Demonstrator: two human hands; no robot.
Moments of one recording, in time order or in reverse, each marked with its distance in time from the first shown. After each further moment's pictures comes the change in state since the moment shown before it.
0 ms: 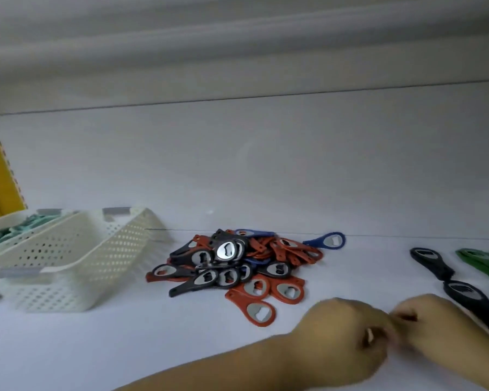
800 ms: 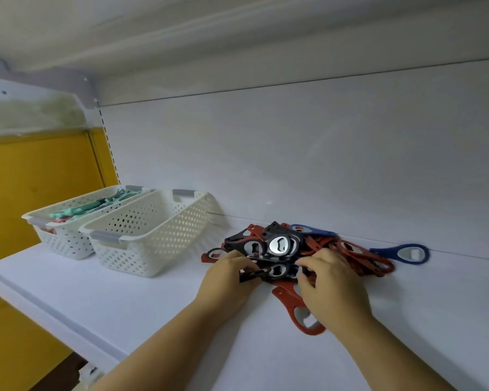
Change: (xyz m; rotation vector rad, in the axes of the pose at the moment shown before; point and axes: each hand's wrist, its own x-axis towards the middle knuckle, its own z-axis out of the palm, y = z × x) left_hand -0.102 -0.127 -0.093 0.462 0.453 -0.740; right_hand 0.065 -0.155 0.093 0.126 0.271 -0.544
